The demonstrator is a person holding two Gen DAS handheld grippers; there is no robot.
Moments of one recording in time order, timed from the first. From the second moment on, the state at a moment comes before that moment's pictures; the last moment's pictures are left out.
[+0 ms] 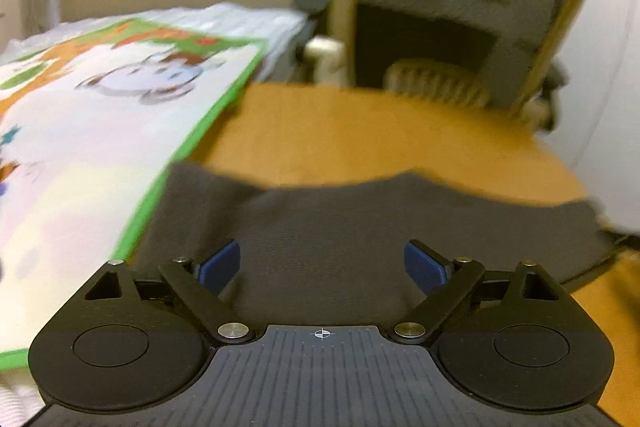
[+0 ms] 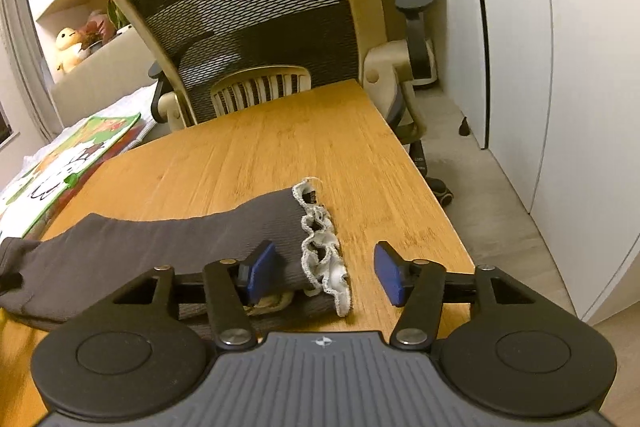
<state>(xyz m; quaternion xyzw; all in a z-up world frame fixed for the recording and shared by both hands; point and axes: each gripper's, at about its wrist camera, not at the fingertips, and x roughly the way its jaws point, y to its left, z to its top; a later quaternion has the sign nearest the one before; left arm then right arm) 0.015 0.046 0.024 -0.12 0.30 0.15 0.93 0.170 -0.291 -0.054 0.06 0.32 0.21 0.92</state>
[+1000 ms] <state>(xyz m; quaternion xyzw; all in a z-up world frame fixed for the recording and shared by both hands) 0.057 -0.037 -0.016 -0.09 0.31 0.06 0.95 0.142 -0.244 -0.046 -0.01 0.31 0.24 0.92</state>
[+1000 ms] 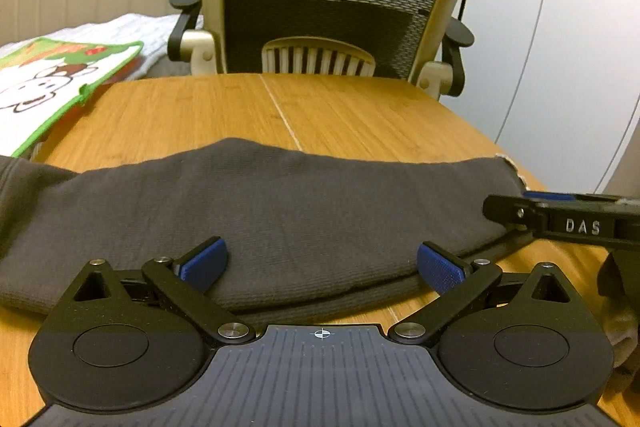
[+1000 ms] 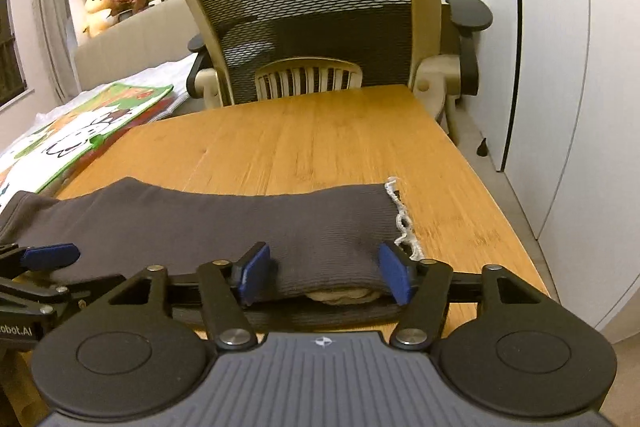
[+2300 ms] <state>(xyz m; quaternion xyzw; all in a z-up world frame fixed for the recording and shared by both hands) 0.053 -0.035 -0.015 -0.10 0.30 0.05 0.95 0.131 -0.245 -0.031 0.01 0.29 0.27 0.92</state>
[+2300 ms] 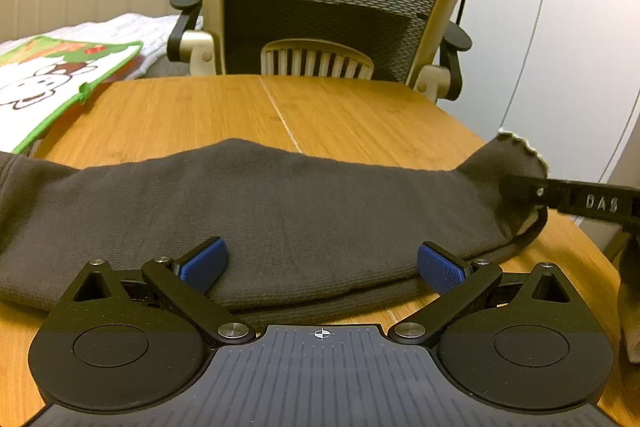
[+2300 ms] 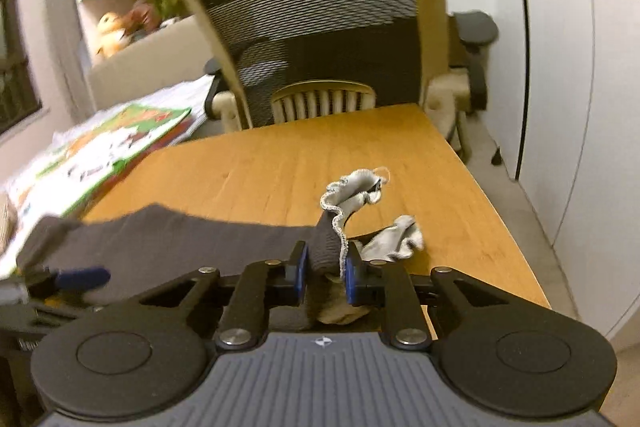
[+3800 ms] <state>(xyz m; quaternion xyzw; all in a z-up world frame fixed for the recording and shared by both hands) 0.066 -0.047 -0.015 -0.09 0.30 0.06 0.95 0.179 -0.294 -0.054 0.14 0.32 0.19 0.92</state>
